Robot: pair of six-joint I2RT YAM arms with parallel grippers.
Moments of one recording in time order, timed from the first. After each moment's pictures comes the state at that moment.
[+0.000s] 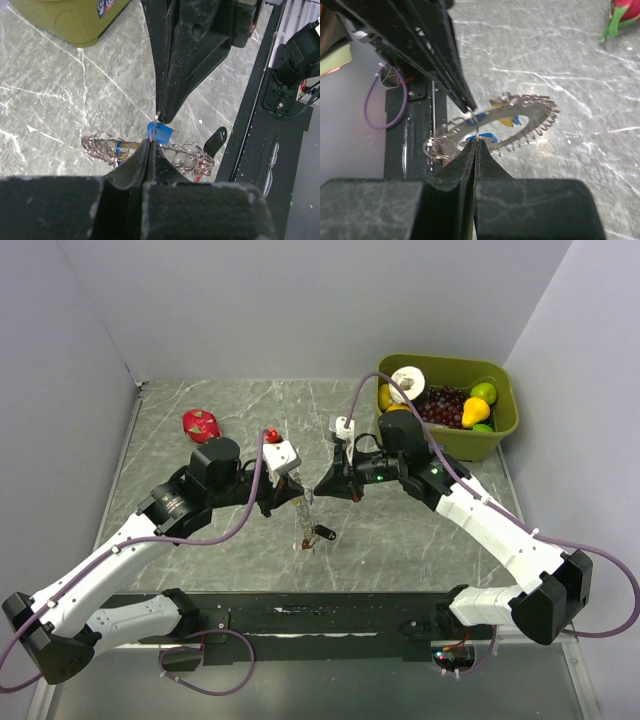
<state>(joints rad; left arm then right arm) -0.74 1.02 1.10 -0.43 0.40 0.13 0.63 1.26 1.20 -0.42 -0.82 -0.19</state>
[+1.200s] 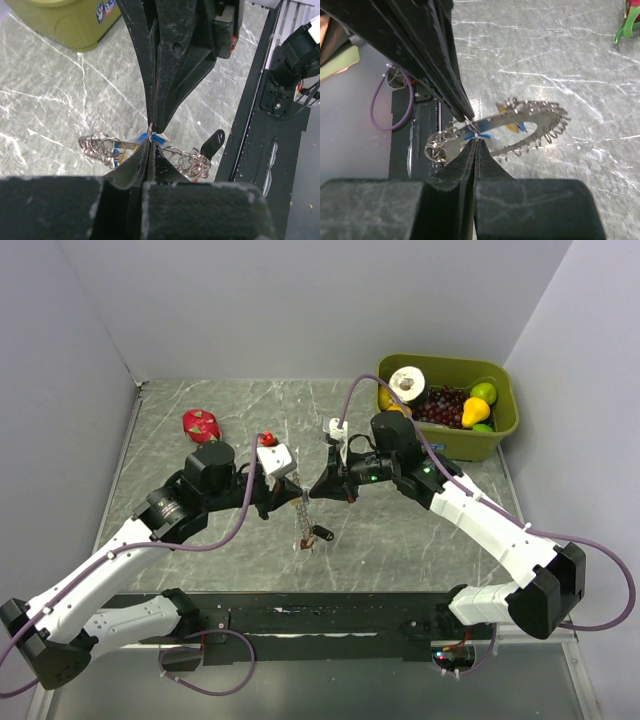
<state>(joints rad) -0.75 0.99 1.07 -0.42 0.41 0.14 0.65 1.29 1.20 -0.39 -0.83 -0.16</state>
